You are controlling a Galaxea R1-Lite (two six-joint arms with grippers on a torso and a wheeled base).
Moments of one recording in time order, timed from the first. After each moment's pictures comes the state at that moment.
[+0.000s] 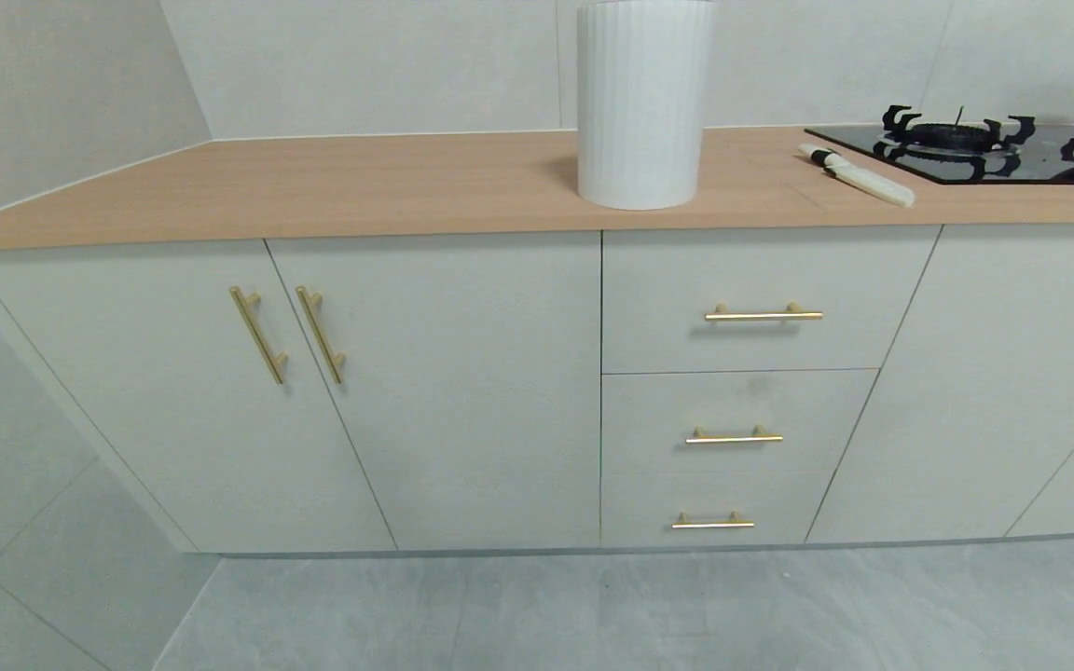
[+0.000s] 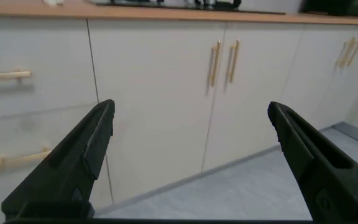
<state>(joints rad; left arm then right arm) 0.00 0.00 0.00 -0.01 0.00 -0.01 0.08 0.22 -0.10 -0.41 -0.54 -0.21</state>
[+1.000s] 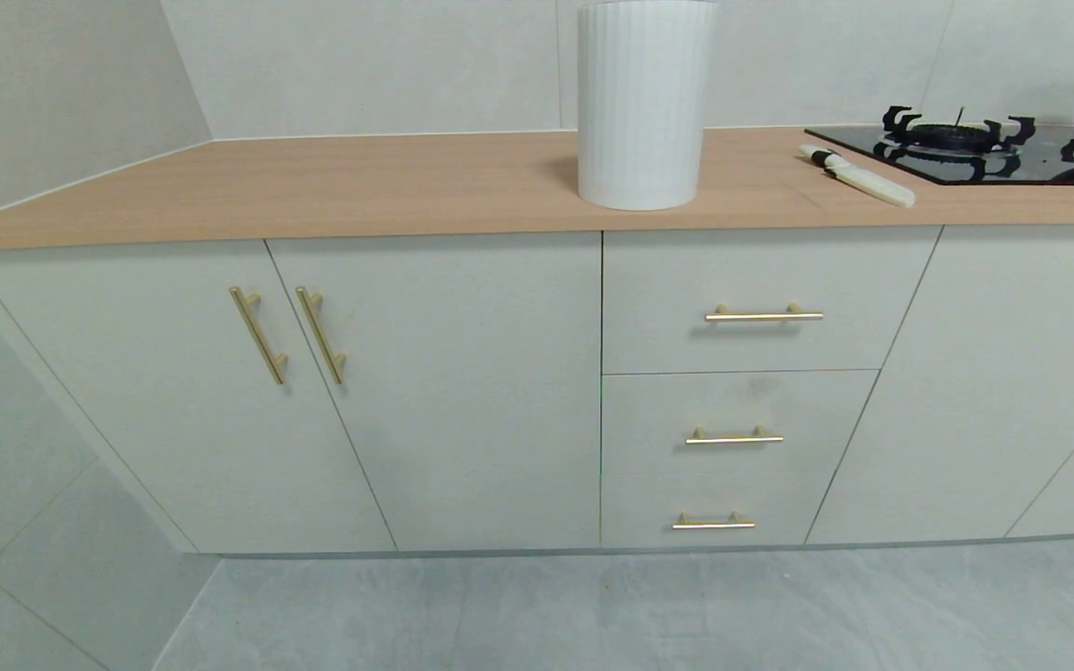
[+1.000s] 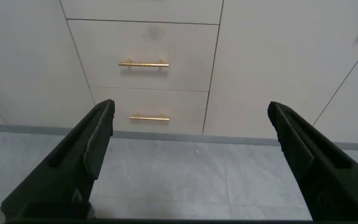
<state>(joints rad) 0.00 0.00 0.00 0.00 0.00 0.00 0.00 0.00 0.00 0.00 0.03 -0.04</state>
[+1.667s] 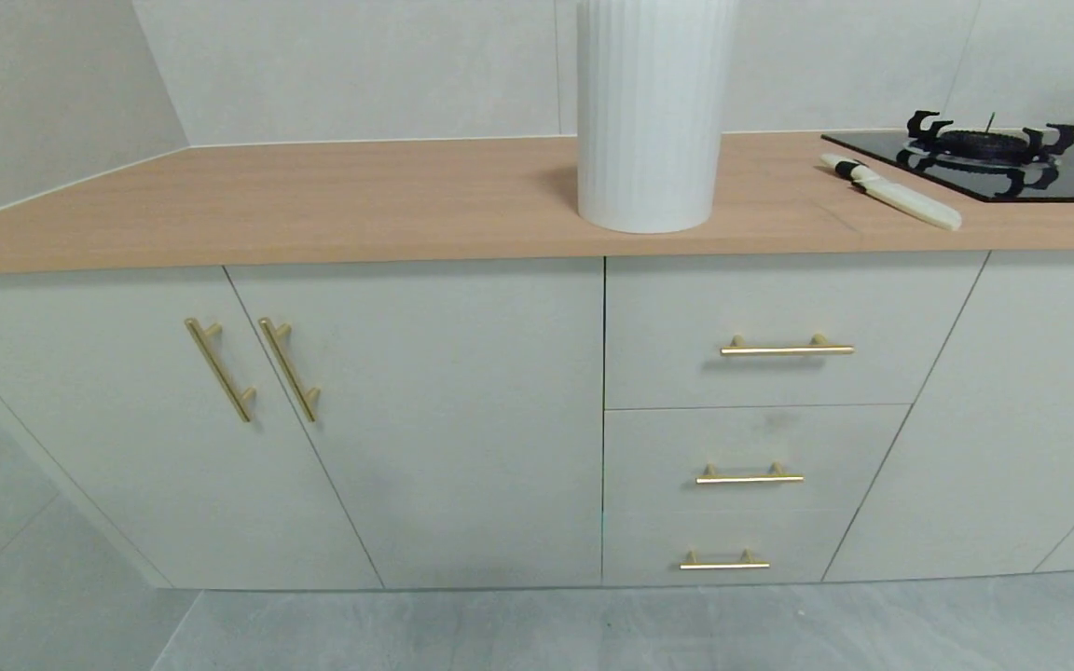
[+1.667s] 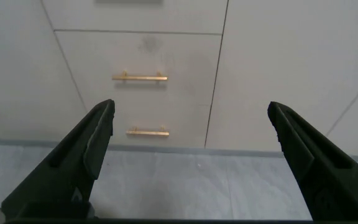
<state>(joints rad) 0.00 0.00 0.00 0.00 0.00 0.00 0.00 0.00 0.00 0.00 0.03 -0.03</state>
